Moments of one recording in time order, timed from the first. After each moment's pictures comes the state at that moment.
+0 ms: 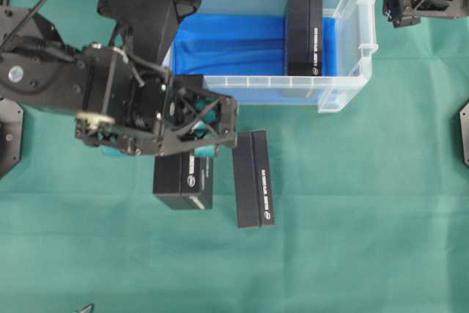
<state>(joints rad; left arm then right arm) -0.15 0.04 -0.20 0.10 1.54 -1.71 -0.42 -0.49 0.56 -0.20 1.10 1.15</state>
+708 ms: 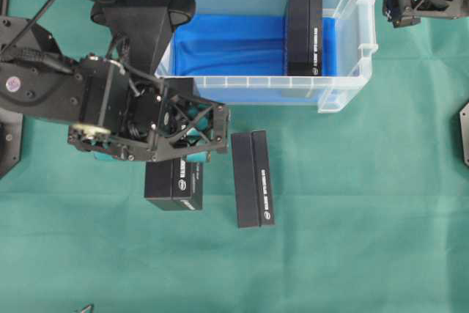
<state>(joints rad) -0.17 0.03 -0.15 0.11 1.55 -1.72 -0.42 -0.49 0.56 -0.20 1.10 1.15</state>
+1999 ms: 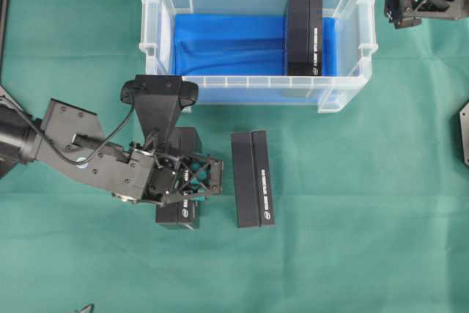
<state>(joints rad) -0.26 0.10 0.27 0.17 1.10 -1.87 -0.42 -0.49 0.56 -0.20 1.11 1.15</state>
